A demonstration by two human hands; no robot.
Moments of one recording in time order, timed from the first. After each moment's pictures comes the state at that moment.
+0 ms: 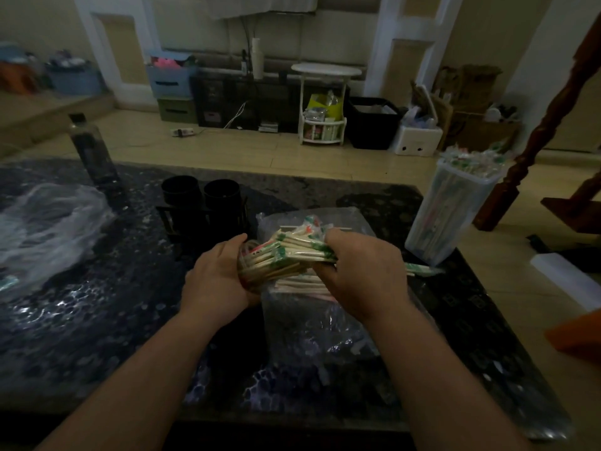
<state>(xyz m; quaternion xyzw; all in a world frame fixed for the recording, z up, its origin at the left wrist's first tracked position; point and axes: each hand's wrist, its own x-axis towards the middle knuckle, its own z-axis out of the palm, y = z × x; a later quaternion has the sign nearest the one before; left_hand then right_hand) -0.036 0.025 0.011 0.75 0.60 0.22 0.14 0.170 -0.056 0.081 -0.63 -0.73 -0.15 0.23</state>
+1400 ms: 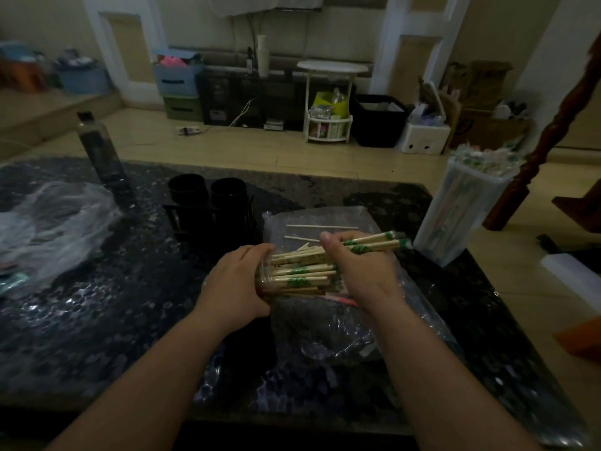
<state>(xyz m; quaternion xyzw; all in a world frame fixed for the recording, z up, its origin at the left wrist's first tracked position) -0.034 0.027 0.002 0.82 0.51 0.22 0.12 0.161 -0.037 0.058 -0.55 -0.41 0.39 0.61</state>
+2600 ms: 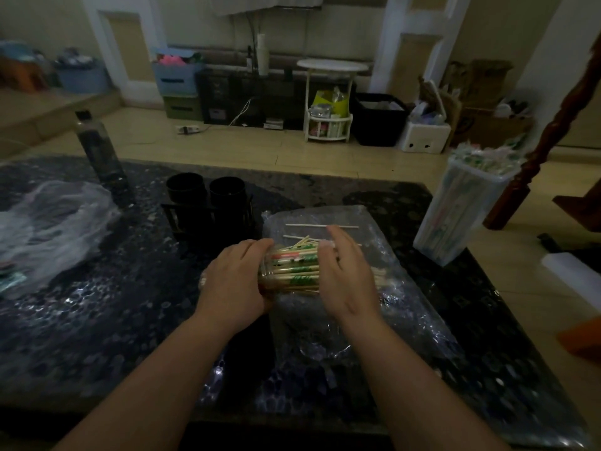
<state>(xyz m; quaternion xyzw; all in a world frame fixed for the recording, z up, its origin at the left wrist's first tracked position) -0.027 0.023 0.000 0.82 0.51 0.26 0.04 0.143 -0.035 0.042 -0.69 -0.52 0.21 0.45</state>
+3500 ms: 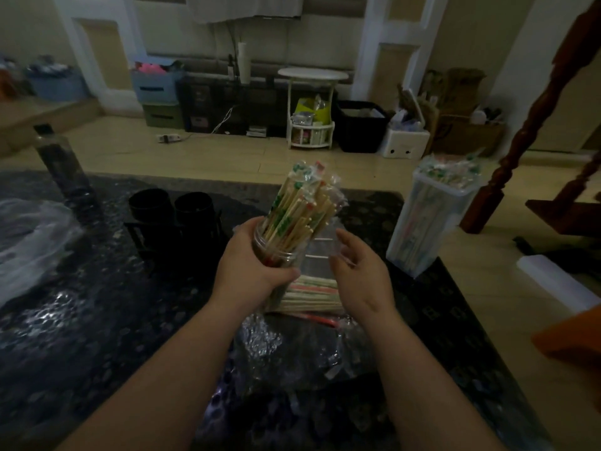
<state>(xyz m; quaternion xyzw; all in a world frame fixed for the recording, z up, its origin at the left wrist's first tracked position) 0.056 0.037 0.041 0.67 0.50 0.42 0.35 0.224 -0.025 0.048 -0.69 -0.47 0.26 0.50</state>
